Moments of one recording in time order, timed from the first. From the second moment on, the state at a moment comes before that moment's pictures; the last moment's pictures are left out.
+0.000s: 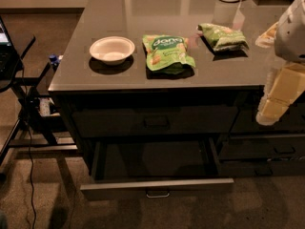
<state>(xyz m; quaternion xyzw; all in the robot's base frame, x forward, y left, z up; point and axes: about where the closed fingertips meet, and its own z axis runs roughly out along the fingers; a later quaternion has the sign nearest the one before) 0.438 -0.217 0.976 -0.60 0.78 -0.03 0.16</state>
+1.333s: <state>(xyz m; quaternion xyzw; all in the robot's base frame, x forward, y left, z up) 0.438 -0.217 0.976 -0.60 0.78 -0.03 0.16</state>
